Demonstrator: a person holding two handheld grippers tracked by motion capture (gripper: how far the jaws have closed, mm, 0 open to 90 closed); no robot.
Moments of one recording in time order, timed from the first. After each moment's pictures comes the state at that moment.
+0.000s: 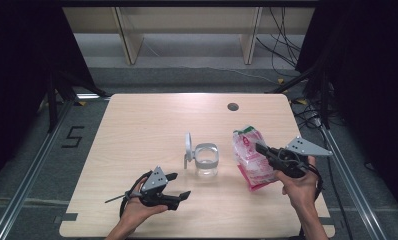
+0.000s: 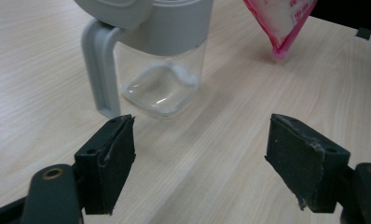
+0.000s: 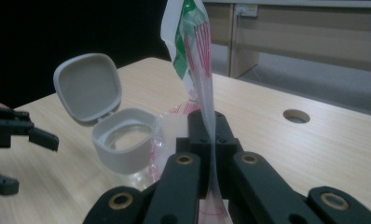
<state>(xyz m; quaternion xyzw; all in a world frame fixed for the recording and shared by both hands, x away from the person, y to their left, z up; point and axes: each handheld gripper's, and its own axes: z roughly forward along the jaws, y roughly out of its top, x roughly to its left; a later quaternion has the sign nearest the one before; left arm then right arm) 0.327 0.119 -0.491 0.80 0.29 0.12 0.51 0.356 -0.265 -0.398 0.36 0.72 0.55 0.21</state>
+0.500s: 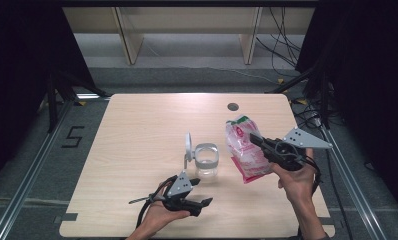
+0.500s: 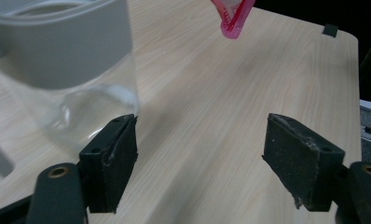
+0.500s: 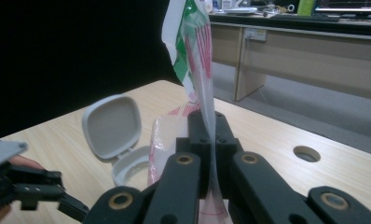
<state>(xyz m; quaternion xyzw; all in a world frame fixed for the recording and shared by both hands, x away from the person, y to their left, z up) 0.321 0.062 -0.495 0.82 0.25 0.10 0.51 0.357 -0.245 -0.364 0.32 0.72 0.57 0.23</state>
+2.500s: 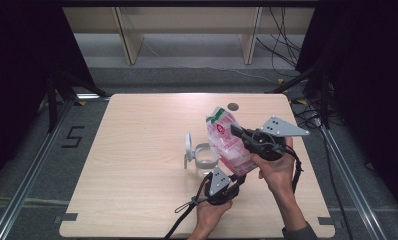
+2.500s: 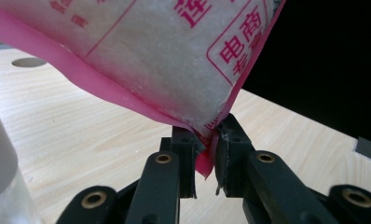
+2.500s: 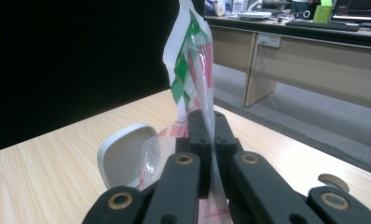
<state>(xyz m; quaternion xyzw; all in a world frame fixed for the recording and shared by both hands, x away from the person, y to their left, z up) 0.331 -0.047 -0.502 0.71 0.33 0.17 0.60 0.372 -0.198 -0.345 0.30 0.73 0.57 0.22</state>
